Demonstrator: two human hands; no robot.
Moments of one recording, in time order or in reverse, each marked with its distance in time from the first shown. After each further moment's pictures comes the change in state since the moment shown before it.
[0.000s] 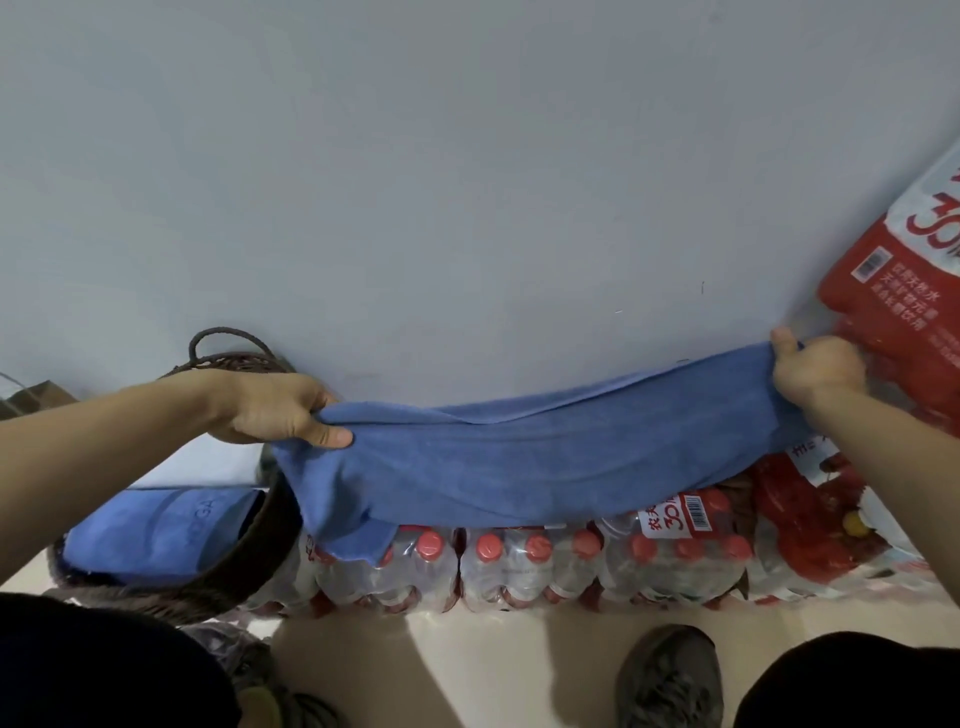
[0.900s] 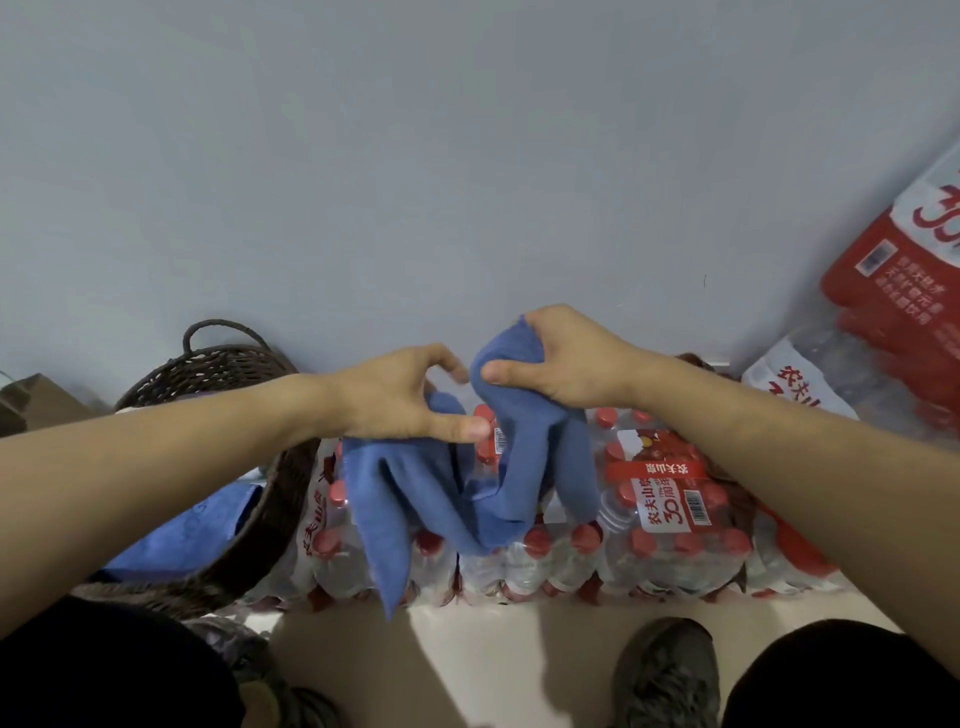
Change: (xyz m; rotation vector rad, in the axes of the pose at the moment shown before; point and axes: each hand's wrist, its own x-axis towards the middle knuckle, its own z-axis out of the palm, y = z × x) left_hand 0.010 0.078 0.056 0.232 0.247 0.326; right_hand -0.147 -0.151 0.034 0.201 -0.729 -0.966
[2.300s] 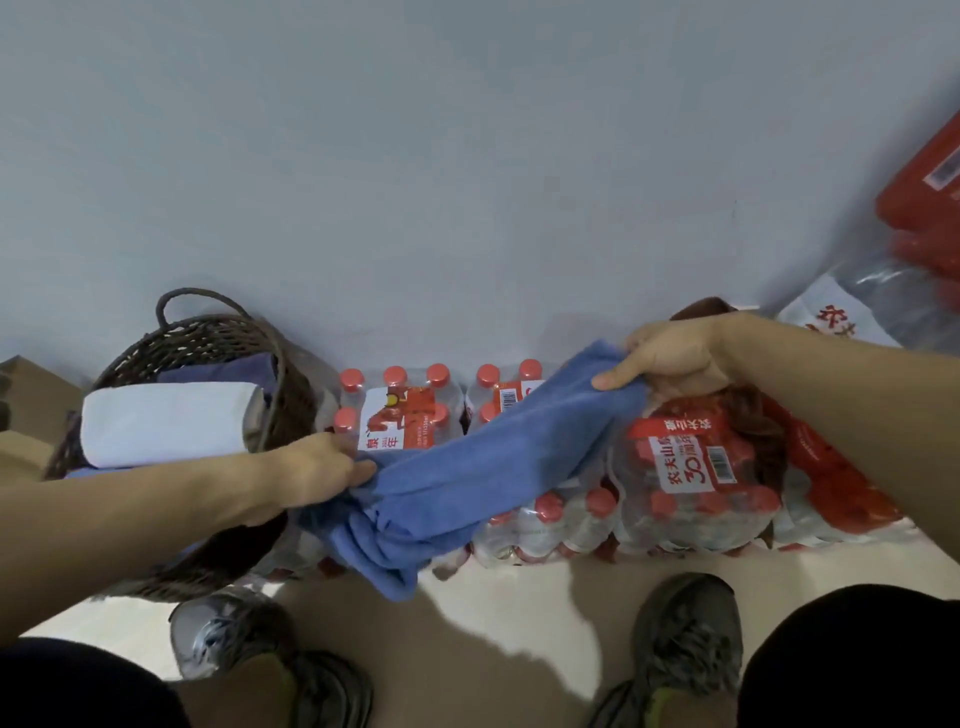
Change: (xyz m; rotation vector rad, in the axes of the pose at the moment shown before) left_hand -0.019 -0.101 0.062 -0.184 0.056 -0.604; right_hand -0.015 0.133 -0.011 0.464 -0.426 0.790
